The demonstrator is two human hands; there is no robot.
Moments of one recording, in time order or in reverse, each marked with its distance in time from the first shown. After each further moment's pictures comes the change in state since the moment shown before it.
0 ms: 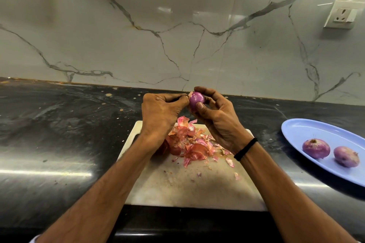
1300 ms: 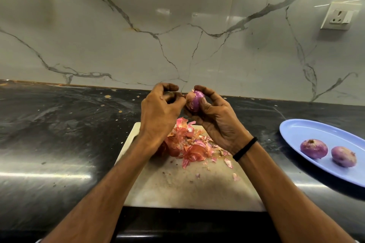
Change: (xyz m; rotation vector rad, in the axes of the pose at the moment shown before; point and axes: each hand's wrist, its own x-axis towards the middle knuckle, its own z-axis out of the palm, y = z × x) left_hand 0.007 -0.007 -0.002 0.202 0.000 0.168; right_hand -0.002 -0.009 0.004 0.289 0.007 0.145
